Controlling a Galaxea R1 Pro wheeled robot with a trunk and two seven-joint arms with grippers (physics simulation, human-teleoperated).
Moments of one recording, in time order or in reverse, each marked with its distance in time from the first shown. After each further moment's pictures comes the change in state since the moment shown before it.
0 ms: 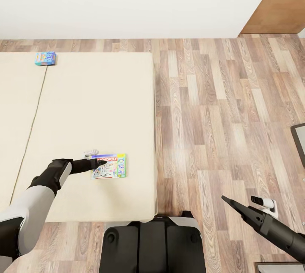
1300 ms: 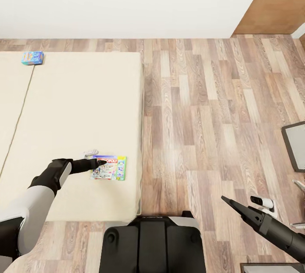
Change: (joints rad) left arm 0.000 0.000 0.000 -0.001 0.000 -0.001 0.000; right arm 0.000 0.000 0.002 0.001 0.000 0.000 -0.008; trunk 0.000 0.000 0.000
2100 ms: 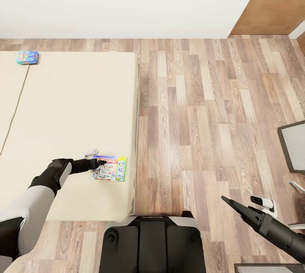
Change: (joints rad) left arm 0.000 -0.001 0.000 0.001 0.000 0.000 0.000; right arm 0.000 0.000 0.000 0.000 0.000 0.000 0.001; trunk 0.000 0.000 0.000
